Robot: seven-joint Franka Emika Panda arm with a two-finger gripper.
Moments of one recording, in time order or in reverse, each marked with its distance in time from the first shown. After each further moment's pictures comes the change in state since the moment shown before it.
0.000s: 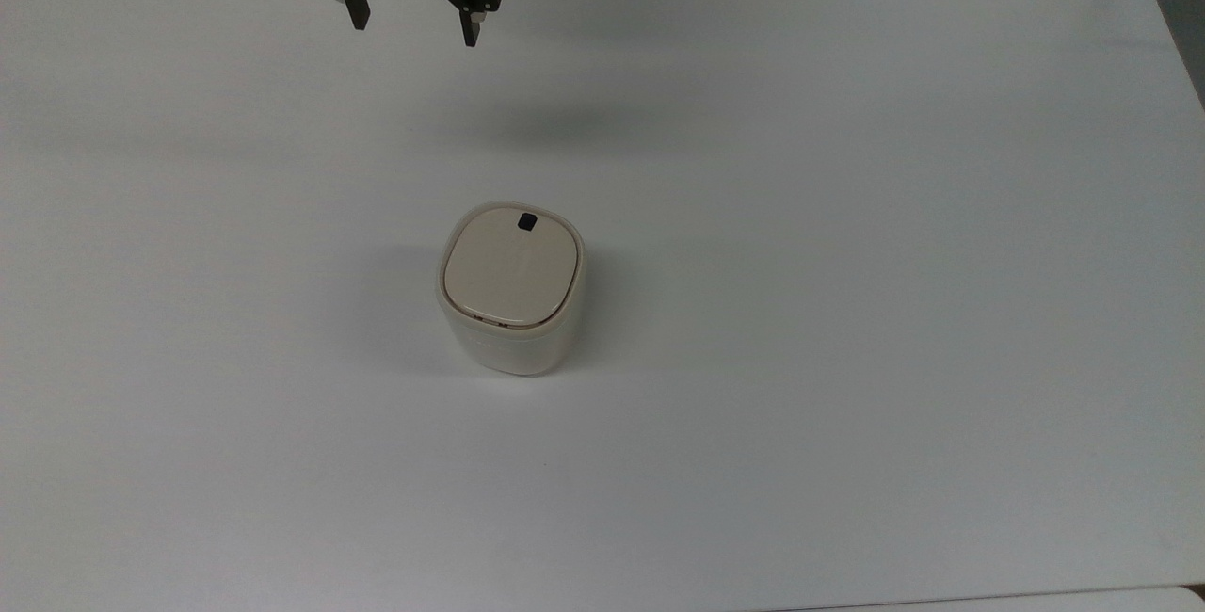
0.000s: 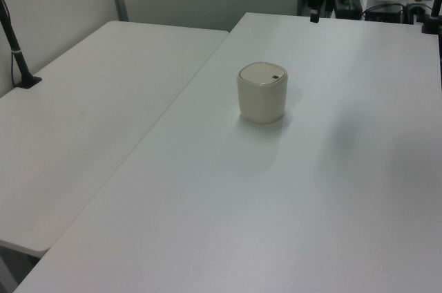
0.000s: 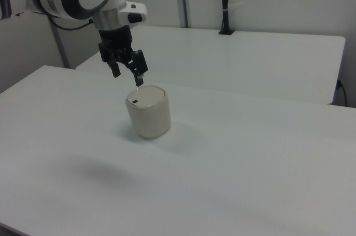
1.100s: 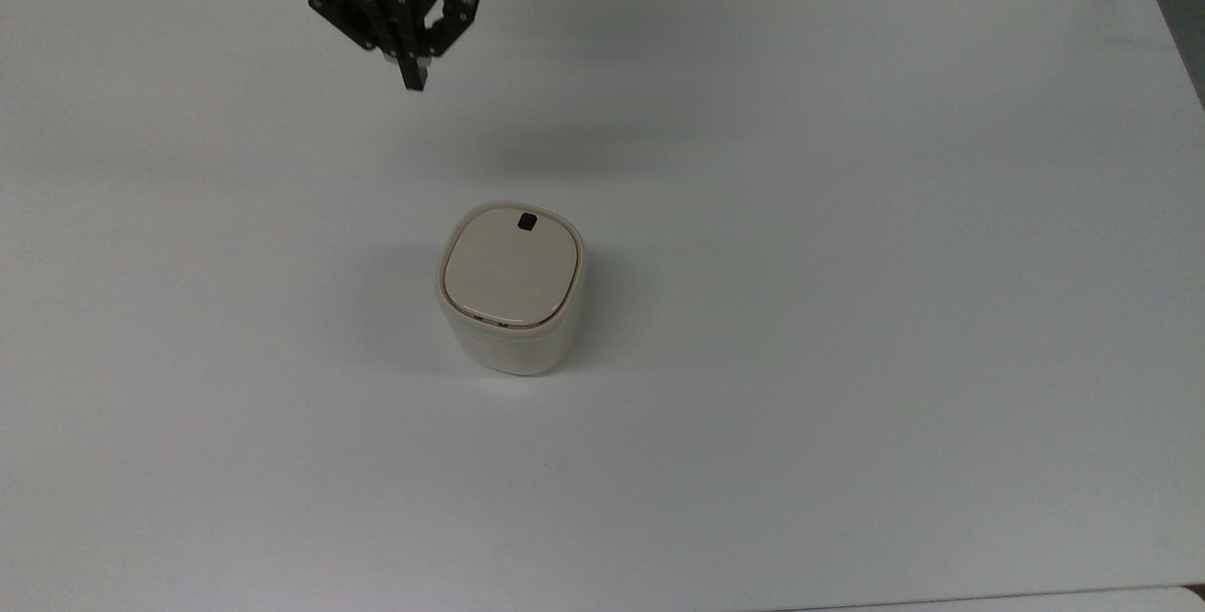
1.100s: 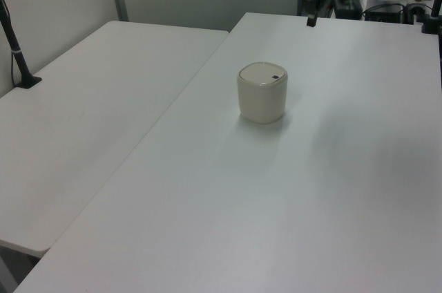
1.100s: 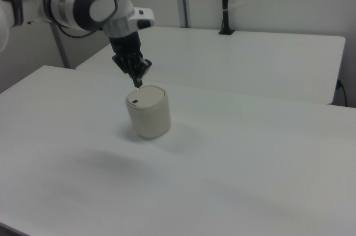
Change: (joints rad) arm 0.012 0.054 -0.018 -0.012 0.022 0.127 -0.069
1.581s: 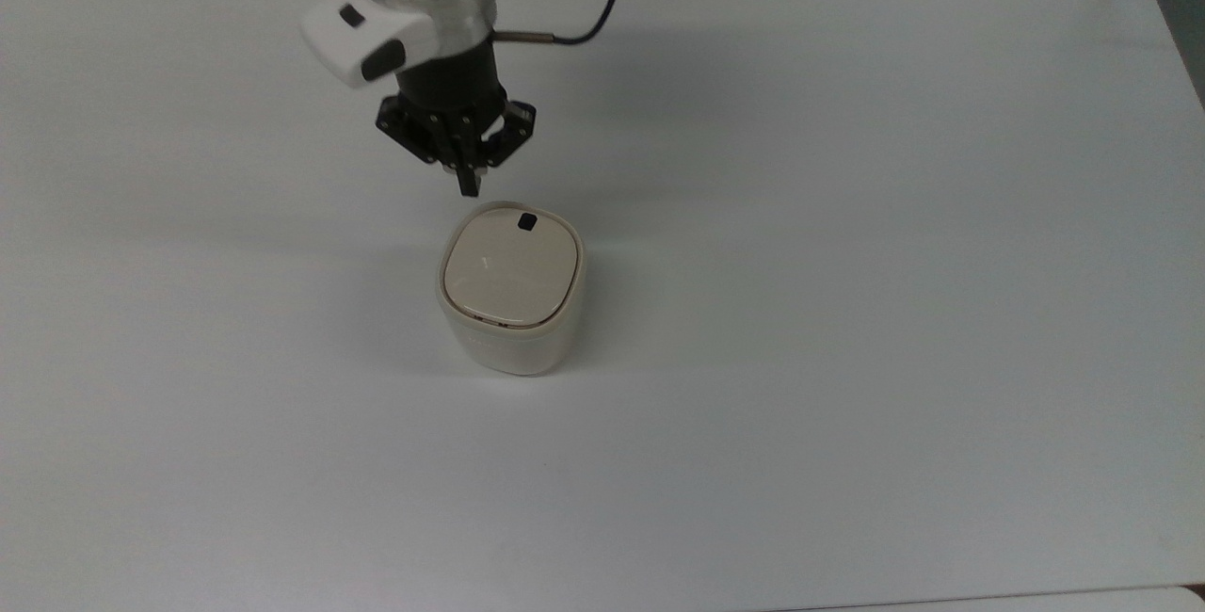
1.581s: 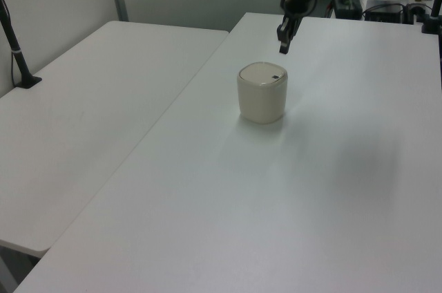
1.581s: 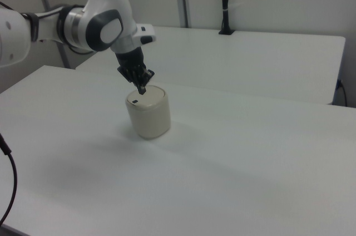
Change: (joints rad) arm 0.059 0.145 0.002 -0.001 0.024 0.202 0.004
